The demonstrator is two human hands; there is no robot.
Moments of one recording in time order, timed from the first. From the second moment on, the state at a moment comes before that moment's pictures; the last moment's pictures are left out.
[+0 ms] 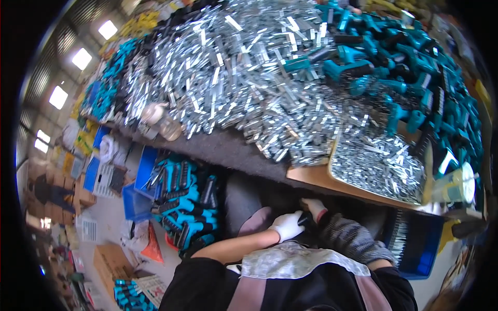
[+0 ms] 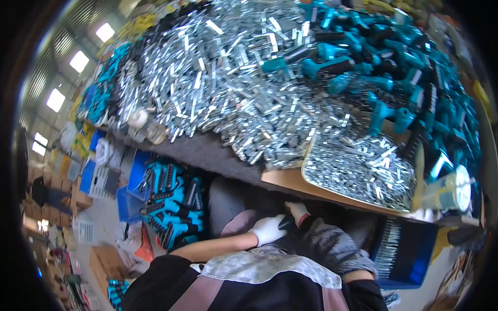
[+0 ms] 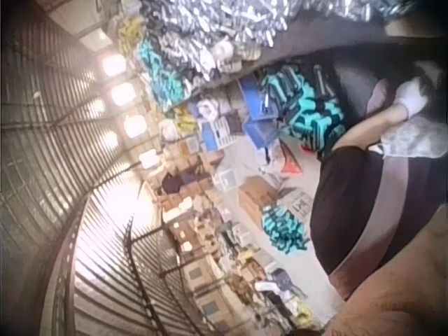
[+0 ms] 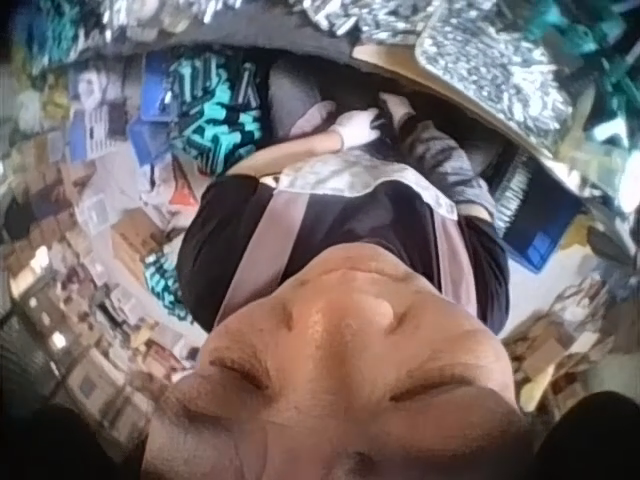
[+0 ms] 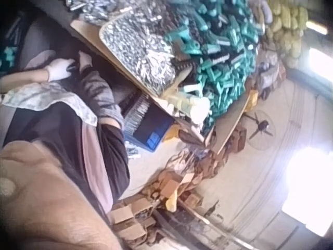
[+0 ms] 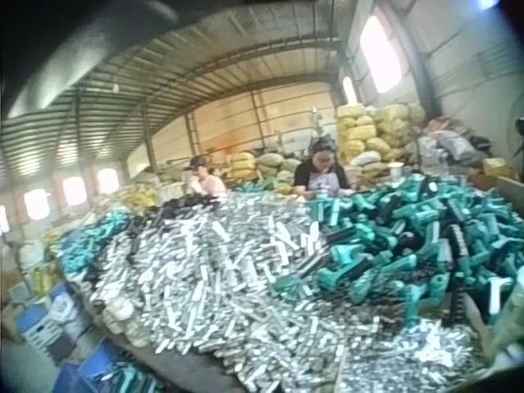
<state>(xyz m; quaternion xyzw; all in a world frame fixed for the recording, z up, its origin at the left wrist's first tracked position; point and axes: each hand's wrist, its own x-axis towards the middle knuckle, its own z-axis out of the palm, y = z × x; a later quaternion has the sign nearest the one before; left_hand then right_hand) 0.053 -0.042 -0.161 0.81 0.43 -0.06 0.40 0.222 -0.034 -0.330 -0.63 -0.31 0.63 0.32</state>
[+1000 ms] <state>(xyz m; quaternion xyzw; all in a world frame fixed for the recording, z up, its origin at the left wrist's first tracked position) -0.182 -0.049 0.142 0.76 0.54 0.23 0.28 0.340 -0.126 -0.303 -0.40 -0.05 0.76 0.52</state>
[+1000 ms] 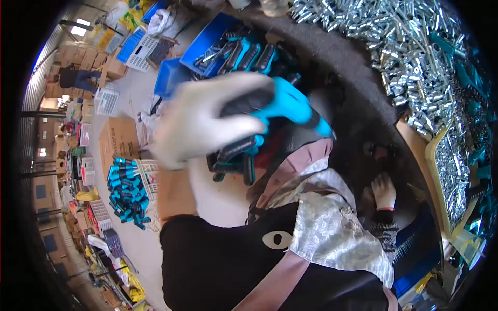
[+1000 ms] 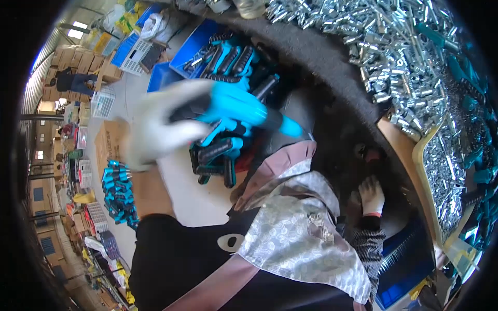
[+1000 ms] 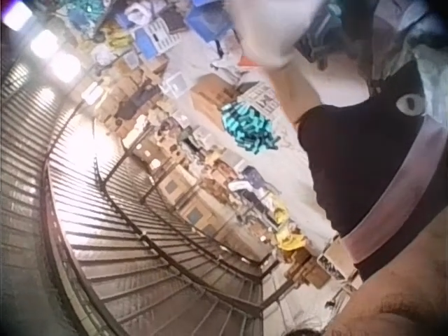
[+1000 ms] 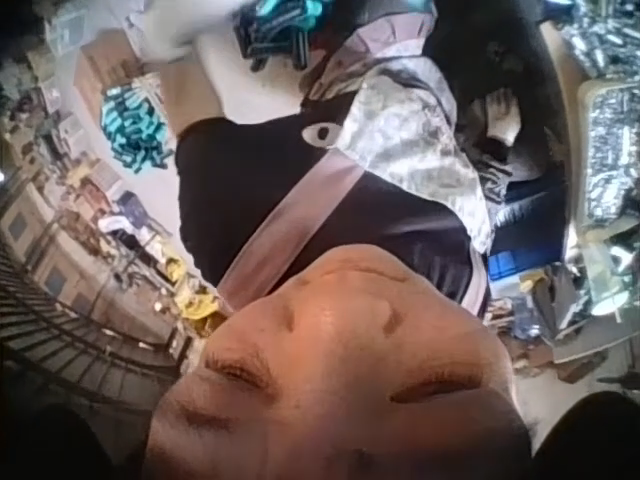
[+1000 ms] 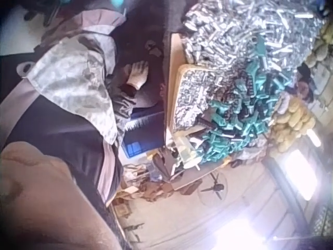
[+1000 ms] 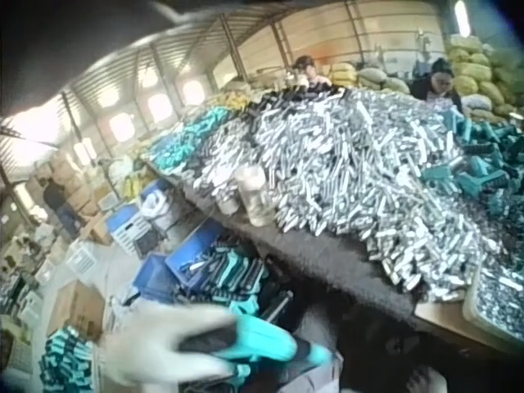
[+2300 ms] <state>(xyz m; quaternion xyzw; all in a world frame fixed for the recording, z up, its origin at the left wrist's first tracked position) -0.224 0.028 -0.058 0.73 0.66 -0.10 -0.15 0.274 -0.115 -0.234 -0.59 -0.19 0.66 0.42</state>
